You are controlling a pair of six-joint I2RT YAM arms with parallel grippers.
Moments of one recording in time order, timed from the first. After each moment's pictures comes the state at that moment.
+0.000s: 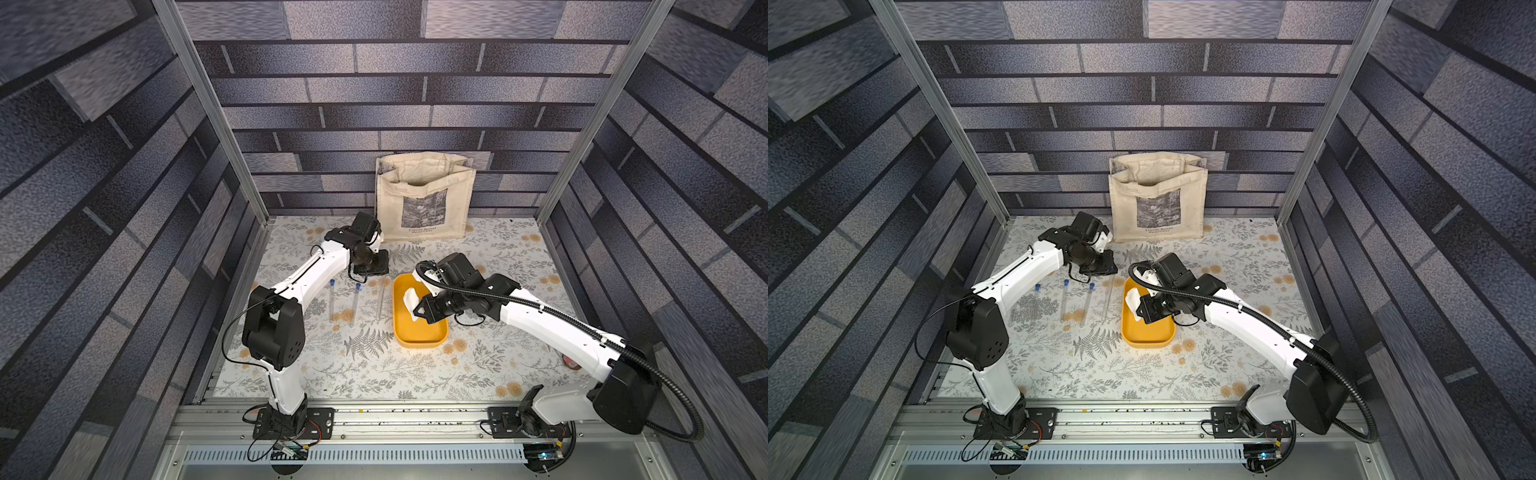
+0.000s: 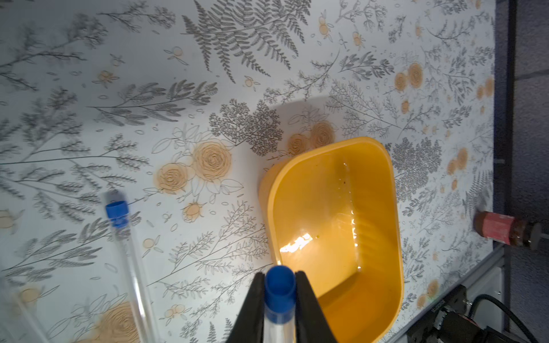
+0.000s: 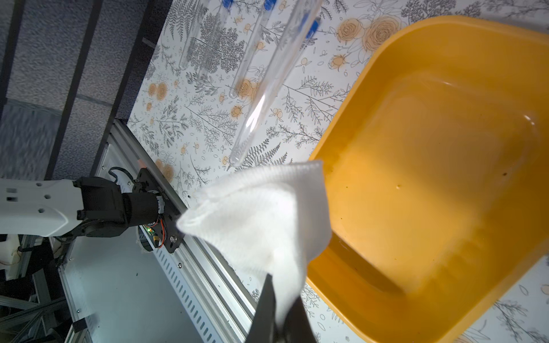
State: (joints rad) left arm -0.44 1.81 1.56 -0.82 0.37 -0.34; right arm 0.76 1.39 1.14 -0.67 -0.40 0.33
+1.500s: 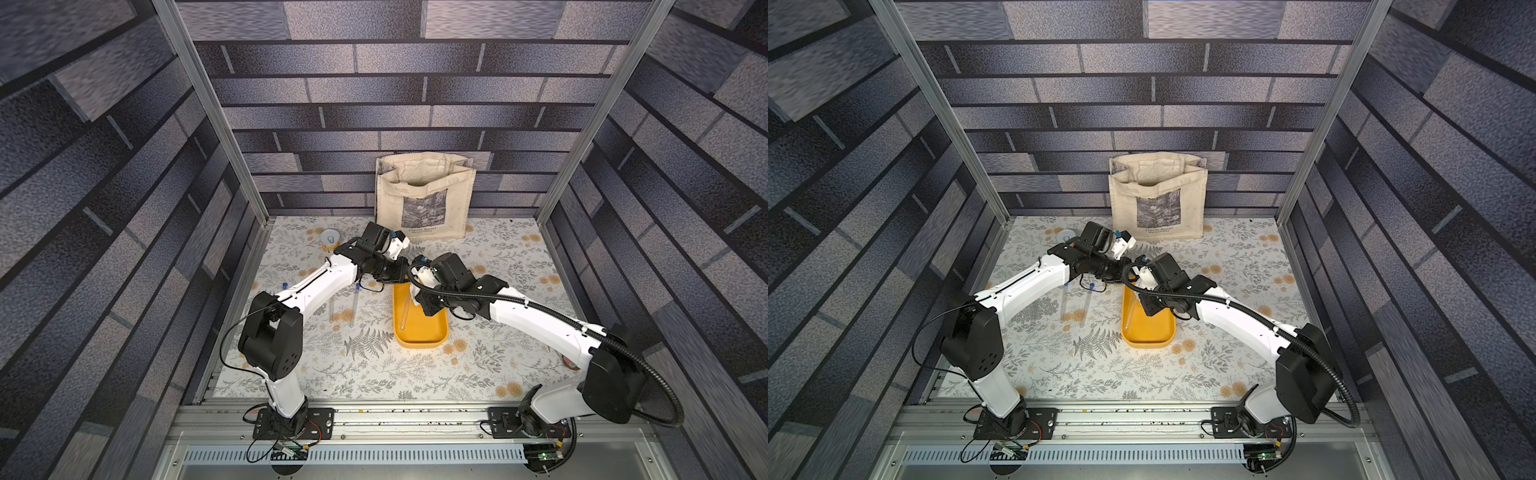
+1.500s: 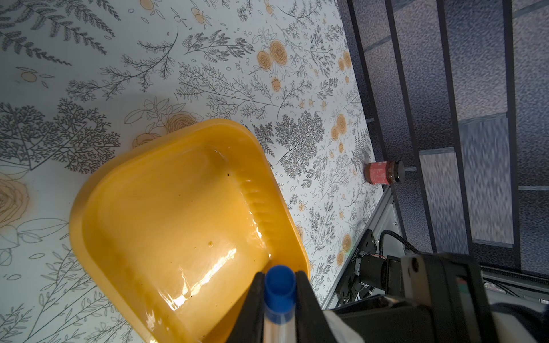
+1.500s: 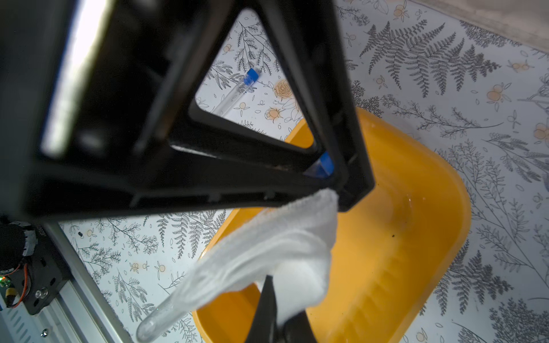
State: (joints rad) left arm -0.53 1.75 1.42 -0.54 0.65 -0.40; right arm 0.76 1.46 1.11 -0.52 -0.13 0.12
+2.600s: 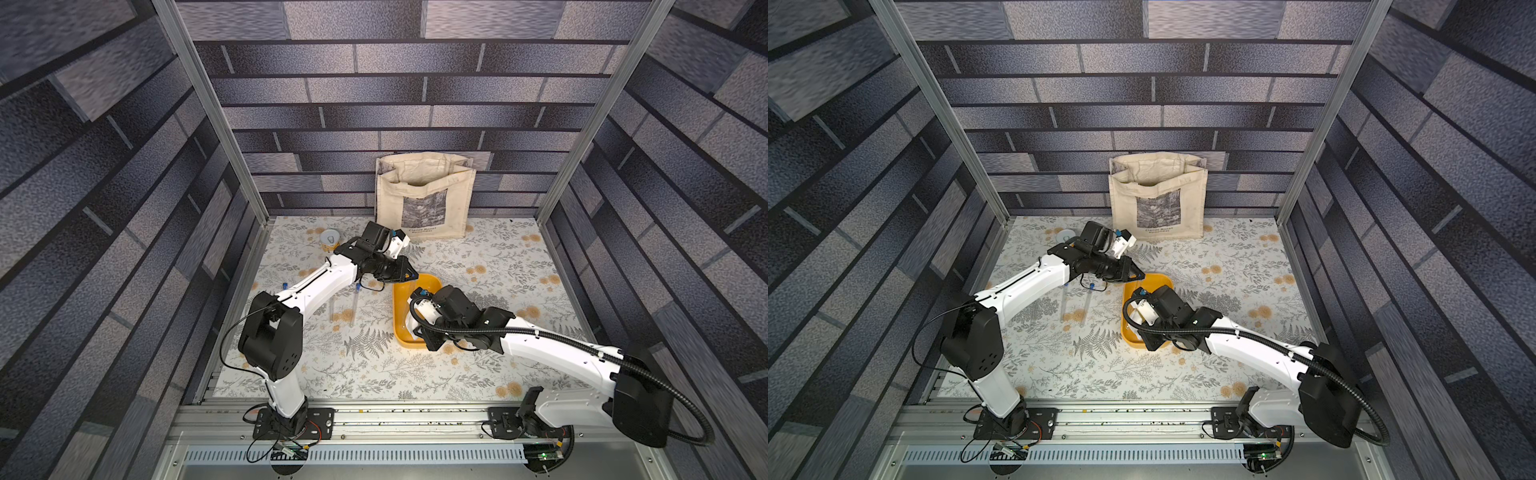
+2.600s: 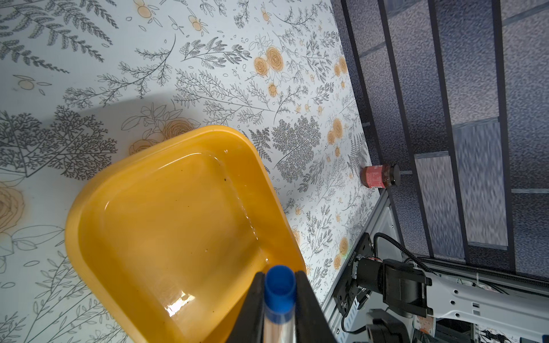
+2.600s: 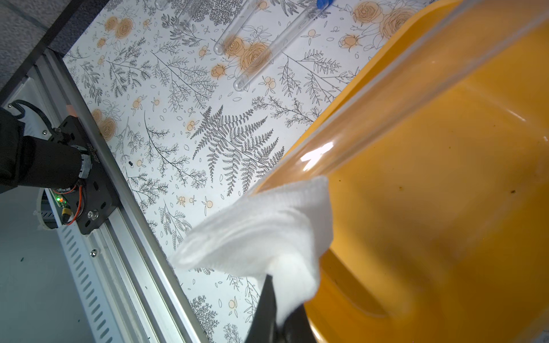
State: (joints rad) left arm -0.53 1.75 1.42 -0.52 0.66 -0.41; right arm 0.92 1.29 0.83 -0.42 -0.20 0.20
